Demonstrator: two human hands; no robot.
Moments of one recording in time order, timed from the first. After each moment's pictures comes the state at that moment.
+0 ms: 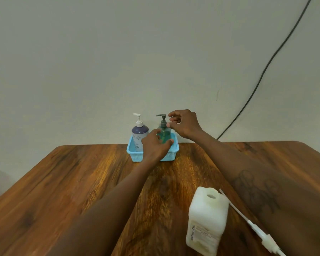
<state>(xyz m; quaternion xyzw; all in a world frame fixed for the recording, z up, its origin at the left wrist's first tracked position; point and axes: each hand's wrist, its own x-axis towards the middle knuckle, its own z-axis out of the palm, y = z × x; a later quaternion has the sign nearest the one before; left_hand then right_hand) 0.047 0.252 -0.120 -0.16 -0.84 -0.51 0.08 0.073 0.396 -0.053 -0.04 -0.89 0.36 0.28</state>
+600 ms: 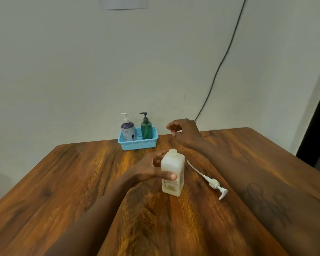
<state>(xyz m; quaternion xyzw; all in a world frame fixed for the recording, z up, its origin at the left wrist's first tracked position) 0.245 0.164 -0.094 -0.42 -0.74 -0.45 -0.26 0.286 0.369 -0.039 -0.06 -0.91 0.31 0.28</state>
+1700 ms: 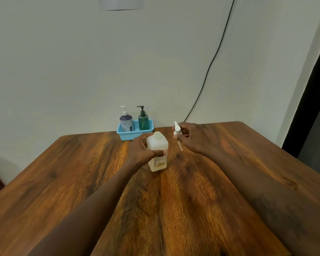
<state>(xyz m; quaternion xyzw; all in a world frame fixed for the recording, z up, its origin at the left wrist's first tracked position) 0.287 0.167 -0.098 -0.26 -0.83 -0.49 0.04 0.391 0.371 -0.057 -0.01 -0.90 0.32 0.29</state>
